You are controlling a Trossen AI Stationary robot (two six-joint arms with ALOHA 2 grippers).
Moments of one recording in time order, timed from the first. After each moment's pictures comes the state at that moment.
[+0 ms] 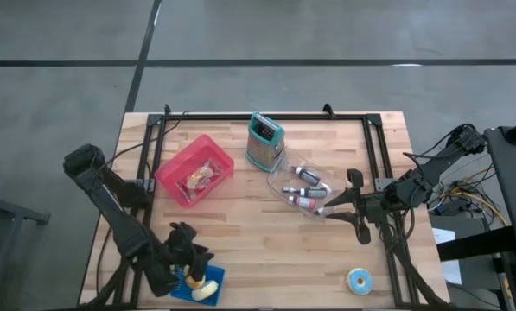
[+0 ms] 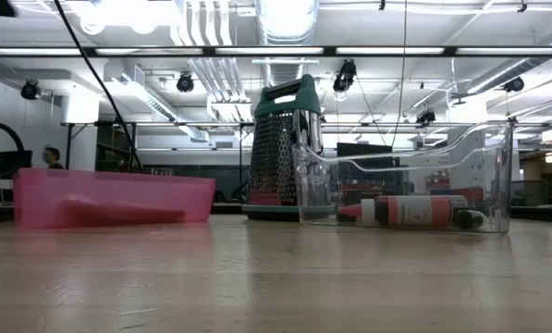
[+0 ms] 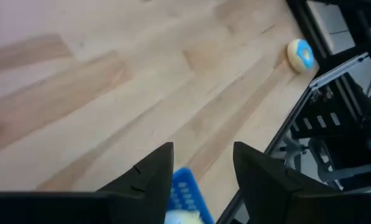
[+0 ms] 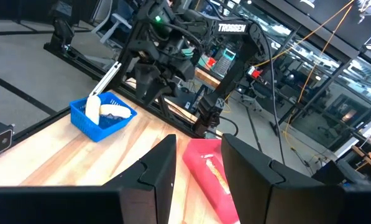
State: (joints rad) left arm -0.91 1.49 1.09 -0.71 -0.65 -1.79; right arm 0.65 0.82 0.71 0.00 0.50 -0.42
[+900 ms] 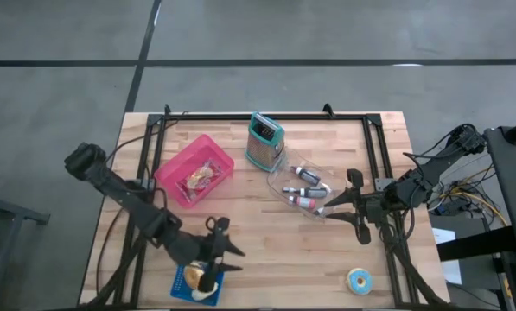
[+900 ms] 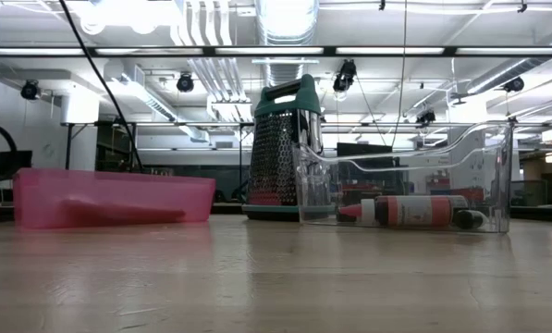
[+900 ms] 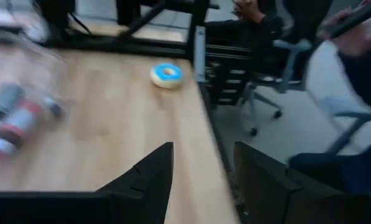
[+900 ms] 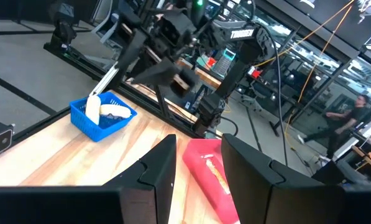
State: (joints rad) left arm -0.66 1.48 1.10 -0.07 -0.34 -0.40; right arm 0.65 0.82 0.71 0.00 0.50 -0.42
